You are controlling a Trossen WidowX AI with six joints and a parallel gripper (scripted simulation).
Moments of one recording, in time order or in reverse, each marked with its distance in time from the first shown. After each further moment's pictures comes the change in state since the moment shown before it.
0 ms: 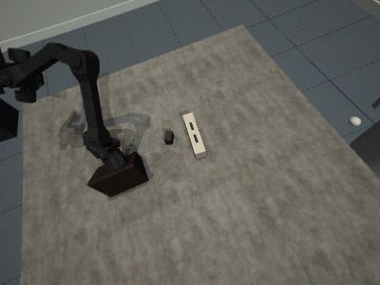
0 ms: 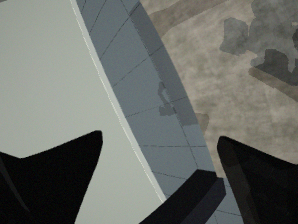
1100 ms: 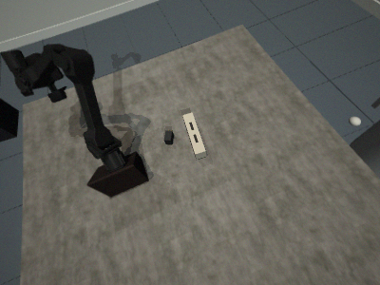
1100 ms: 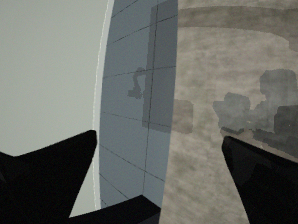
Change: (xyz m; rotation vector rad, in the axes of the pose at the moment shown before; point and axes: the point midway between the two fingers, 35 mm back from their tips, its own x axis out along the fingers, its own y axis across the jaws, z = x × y) arm 0.074 -0.002 0.037 -0.513 -0.054 0.035
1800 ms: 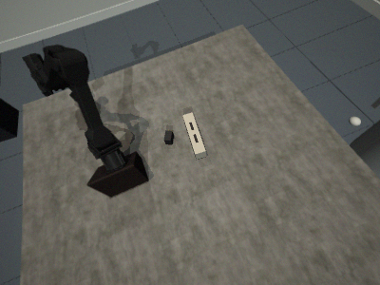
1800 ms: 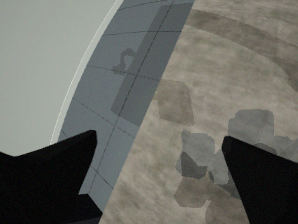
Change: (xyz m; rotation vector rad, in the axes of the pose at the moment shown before) arm 0.050 -0.027 0.035 -0.369 -0.032 -0.054
